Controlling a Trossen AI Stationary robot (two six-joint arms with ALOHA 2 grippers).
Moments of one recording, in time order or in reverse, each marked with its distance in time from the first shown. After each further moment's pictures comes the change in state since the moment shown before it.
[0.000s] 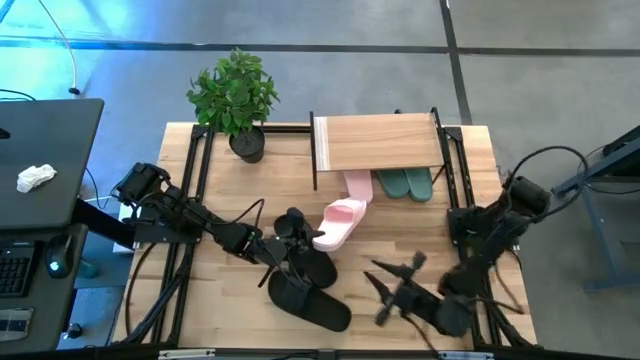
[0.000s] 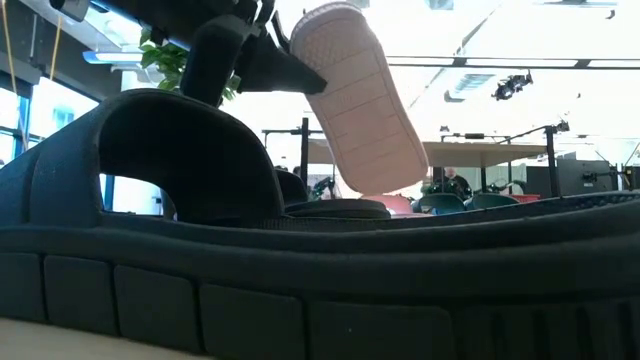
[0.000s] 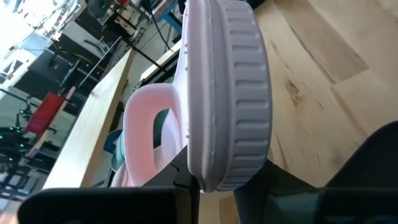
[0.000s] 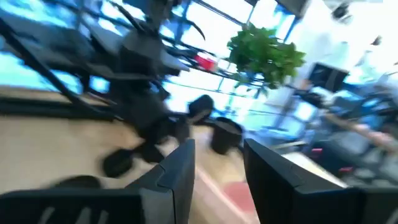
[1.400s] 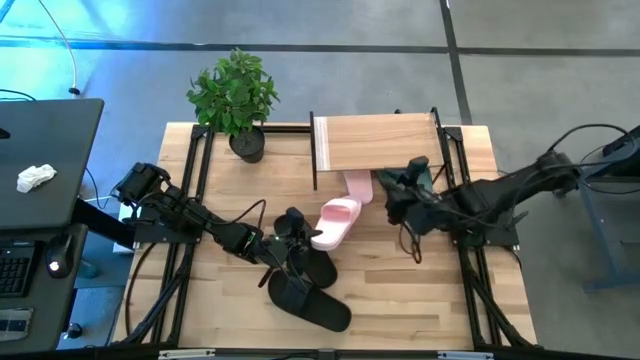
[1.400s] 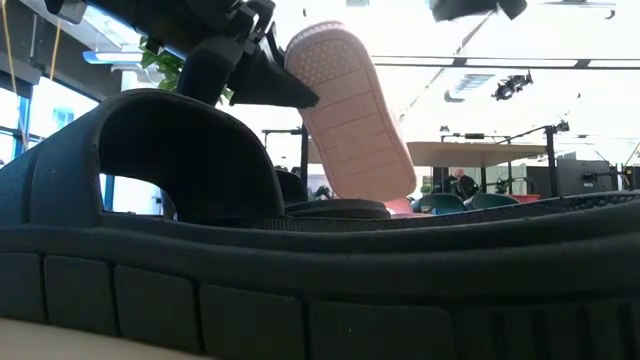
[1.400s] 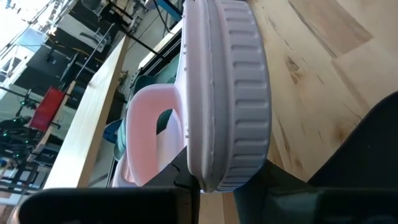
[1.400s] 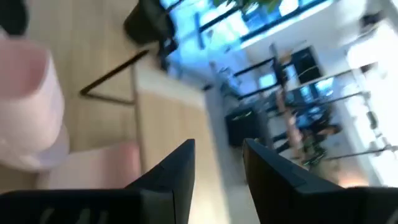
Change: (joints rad) left arm 0.000 0.000 0.000 -0.071 -0.021 0.004; right arm -0.528 -0.485 0.038 -1.251 -0.414 -0.051
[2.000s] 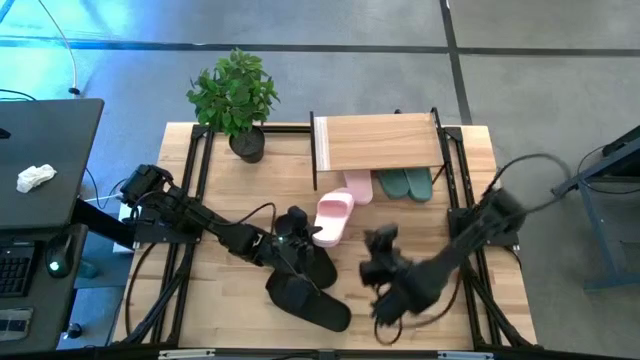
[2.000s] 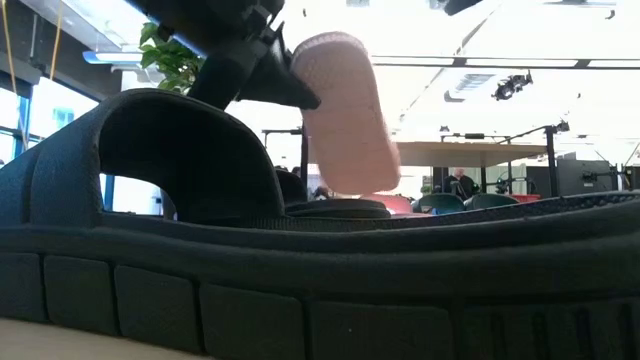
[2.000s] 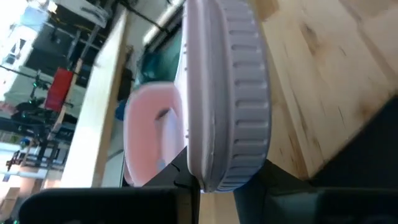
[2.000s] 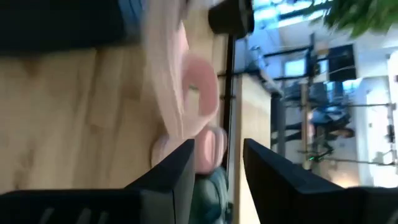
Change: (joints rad) left arm 0.000 0.031 0.127 -0.249 -0.089 -0.046; right arm 0.296 0.681 0.551 -0.799 -0.026 0.761
